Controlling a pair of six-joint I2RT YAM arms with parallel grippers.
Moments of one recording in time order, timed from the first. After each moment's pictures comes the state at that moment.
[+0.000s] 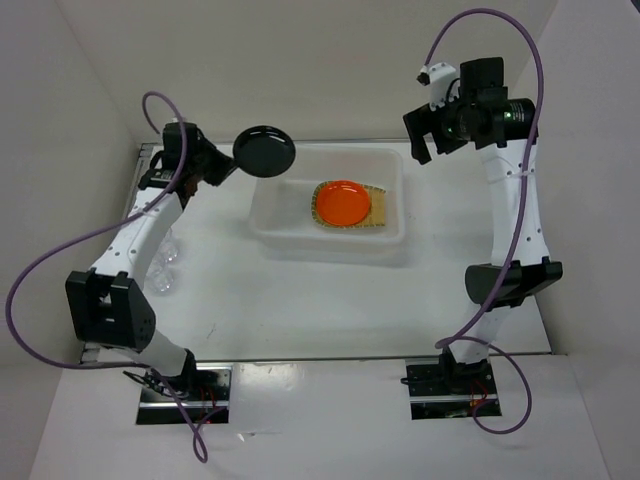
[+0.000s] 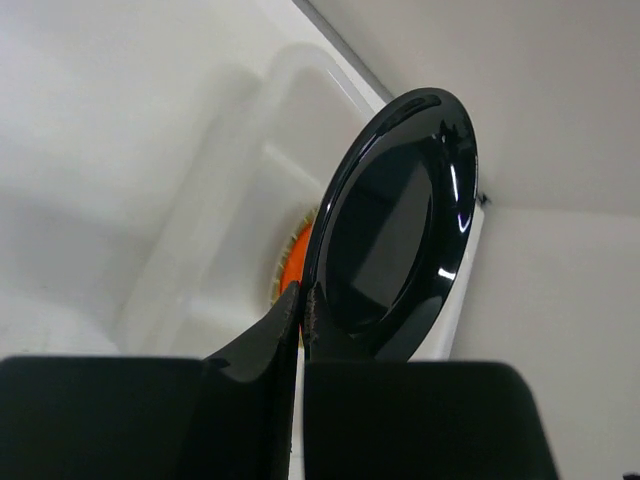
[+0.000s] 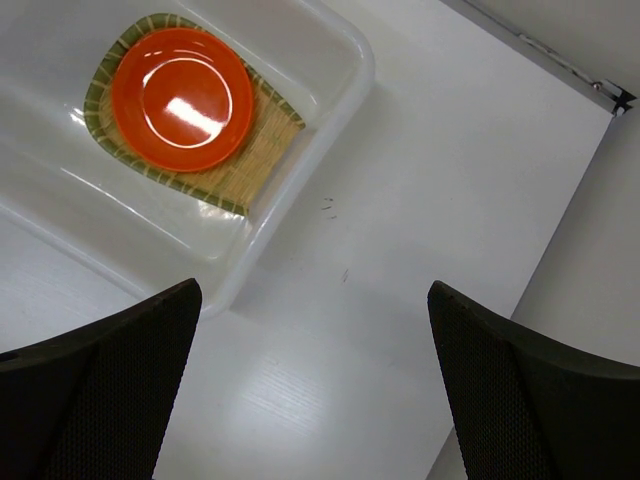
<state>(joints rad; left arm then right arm) -0.09 1.52 1.39 -0.38 0.07 -0.97 0.12 1.80 2.36 -1.30 -0.15 -0.35</state>
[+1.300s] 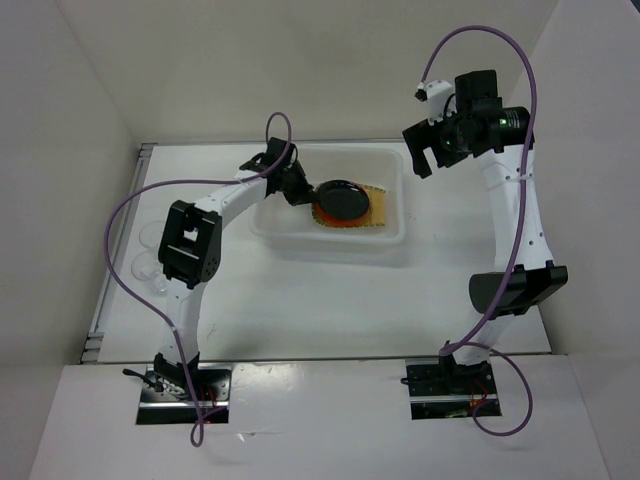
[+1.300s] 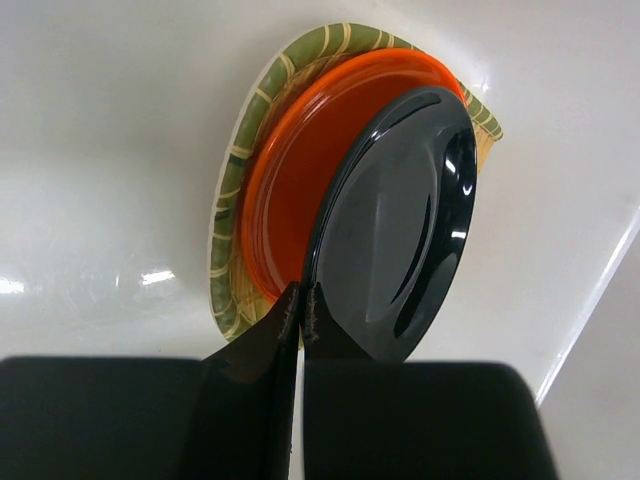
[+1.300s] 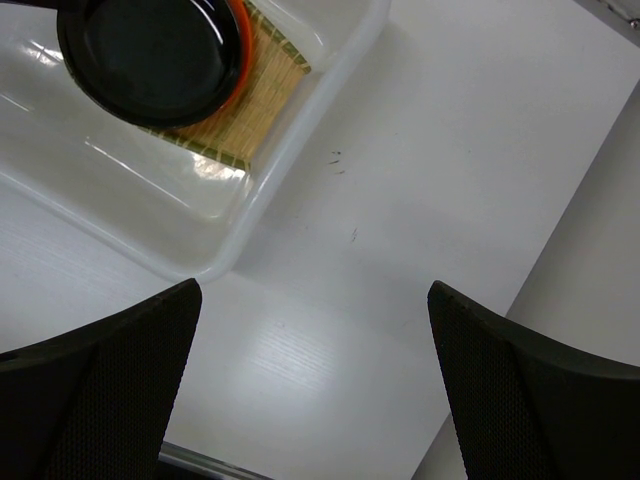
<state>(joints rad) -0.39 2.18 1.79 -0.43 0.28 -0.90 0.12 1.73 2.20 -1.30 -0.11 -0.36</state>
